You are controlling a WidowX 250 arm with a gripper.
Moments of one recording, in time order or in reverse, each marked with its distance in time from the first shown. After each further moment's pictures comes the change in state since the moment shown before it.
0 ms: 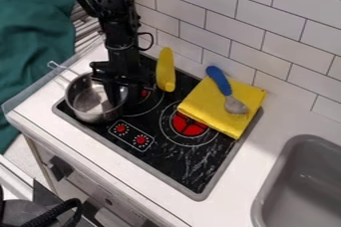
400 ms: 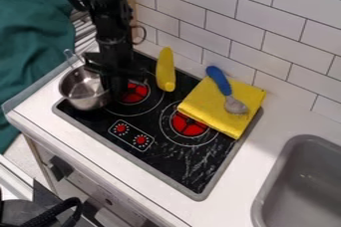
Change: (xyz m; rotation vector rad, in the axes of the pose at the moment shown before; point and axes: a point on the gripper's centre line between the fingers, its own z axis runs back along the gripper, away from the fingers) arm -0.002 0.008 0.025 0.028 -0.079 -0.083
